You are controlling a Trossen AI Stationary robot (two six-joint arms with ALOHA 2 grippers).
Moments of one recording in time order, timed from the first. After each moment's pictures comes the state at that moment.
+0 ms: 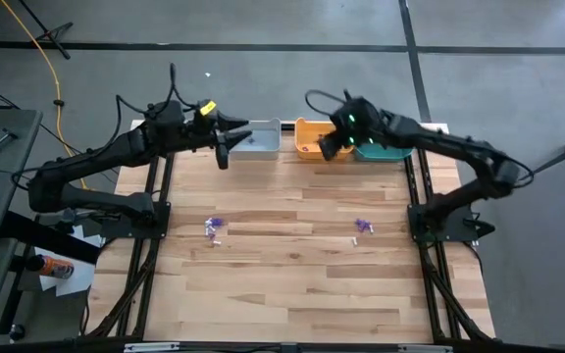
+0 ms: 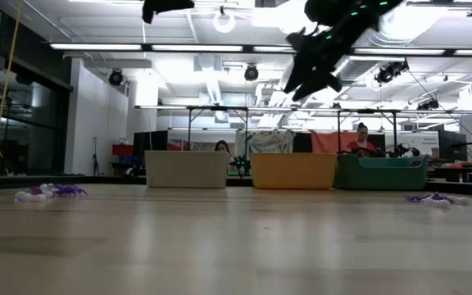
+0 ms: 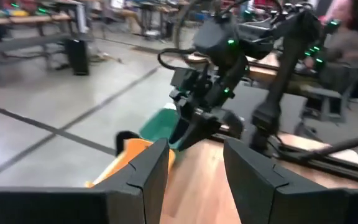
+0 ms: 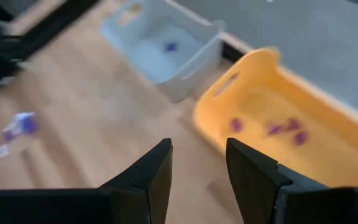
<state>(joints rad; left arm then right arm) 0.37 1.04 1.06 -0.16 0.04 -0.08 -0.50 1.38 1.12 -0.47 -0.04 0.32</state>
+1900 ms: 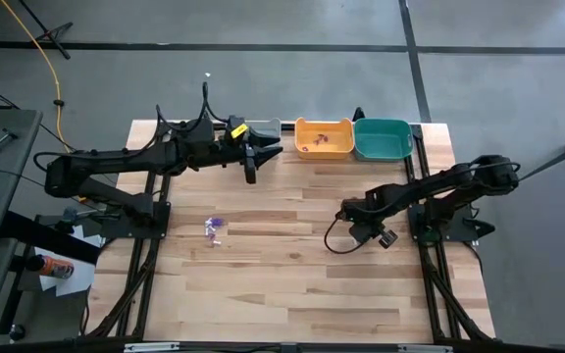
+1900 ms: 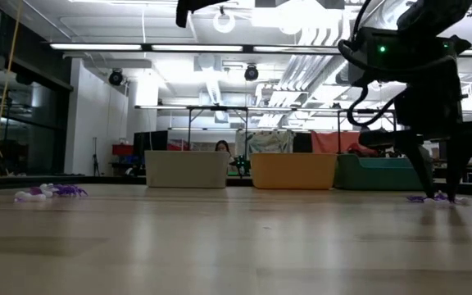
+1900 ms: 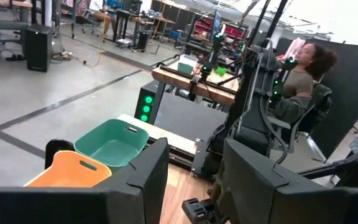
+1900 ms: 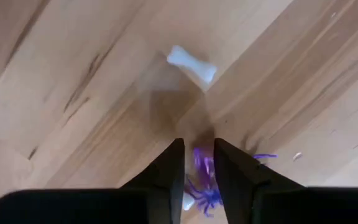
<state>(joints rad) 0.19 1.24 1.06 0.15 -0.04 -0.28 0.05 1.43 0.66 -0.71 -0.10 -0.68</state>
